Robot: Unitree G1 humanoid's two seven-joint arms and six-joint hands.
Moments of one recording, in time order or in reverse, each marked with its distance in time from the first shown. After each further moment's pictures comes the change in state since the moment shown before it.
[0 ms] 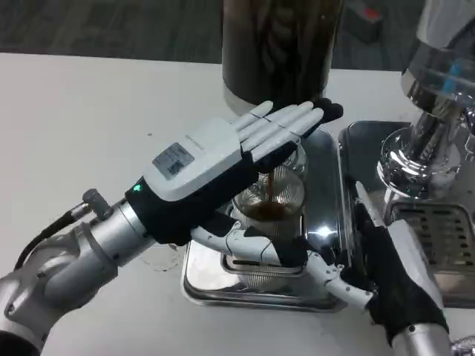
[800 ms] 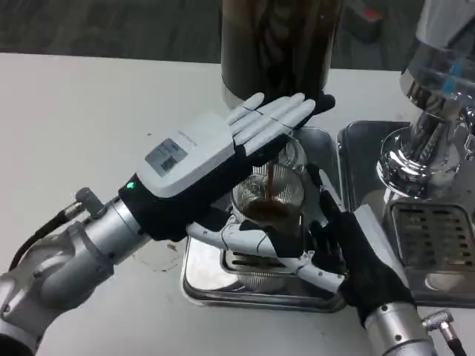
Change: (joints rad) left arm 0.012 0.018 0.002 -0.030 0.005 0.033 0.040; right arm -0.117 0.020 0.027 0.115 0.074 -0.043 0.035
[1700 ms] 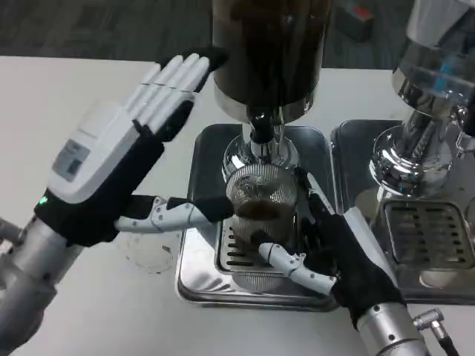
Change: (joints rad) left arm 0.226 0.034 0.226 -0.143 -0.004 0.074 0.163; right arm -0.024 -0.002 0.007 0.062 0.052 -0.053 0.015
